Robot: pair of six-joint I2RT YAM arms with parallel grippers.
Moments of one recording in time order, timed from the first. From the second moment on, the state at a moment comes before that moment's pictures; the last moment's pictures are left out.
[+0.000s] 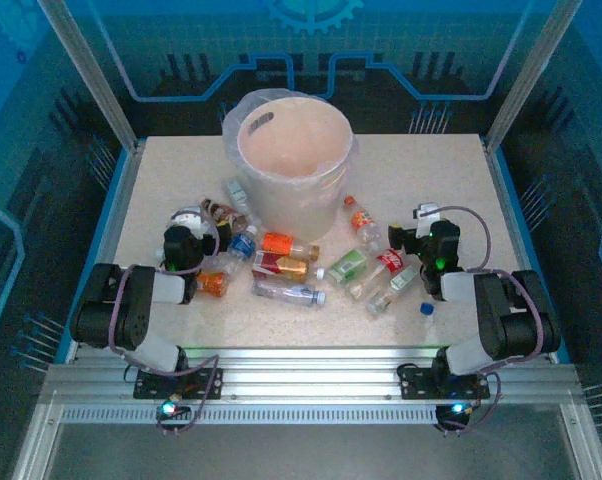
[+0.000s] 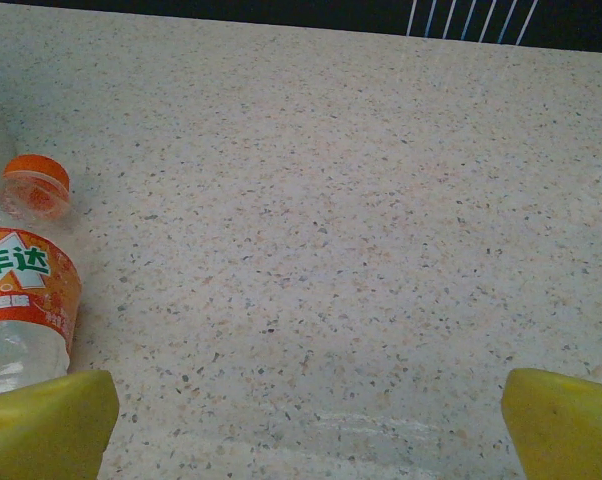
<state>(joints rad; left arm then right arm) 0.00 1.56 0.36 0.84 0.00 -0.11 0.05 1.49 0.41 0.67 0.00 -0.05</state>
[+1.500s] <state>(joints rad) 0.00 0.80 0.41 0.35 -0.15 -0.29 -0.07 0.91 0.93 -0.85 0.24 0.35</state>
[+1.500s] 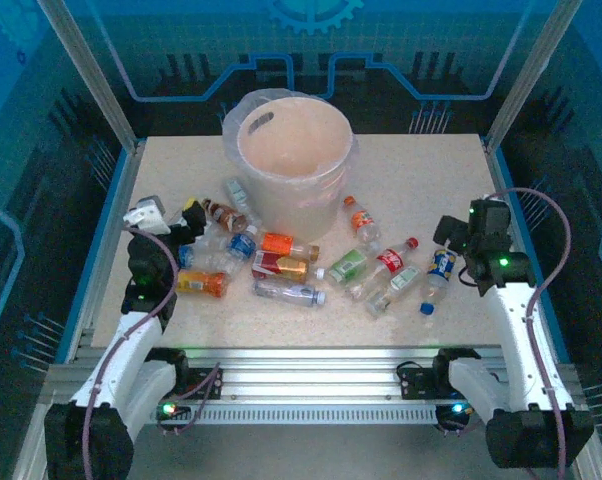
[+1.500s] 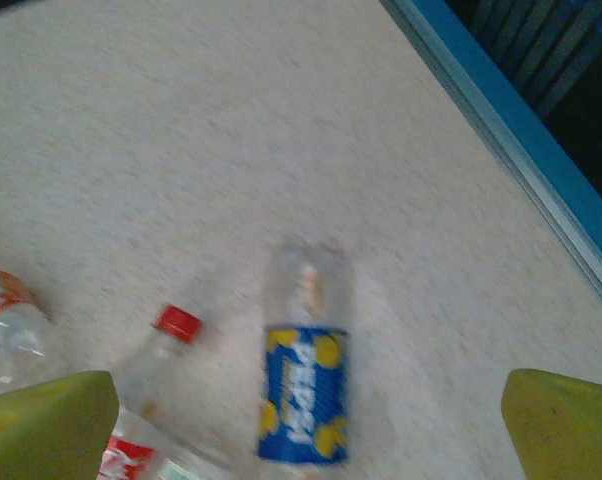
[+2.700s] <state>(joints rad) 0.00 0.80 0.45 0.25 -0.16 -0.41 -0.26 1.50 0.85 -0.73 -0.11 0.43</state>
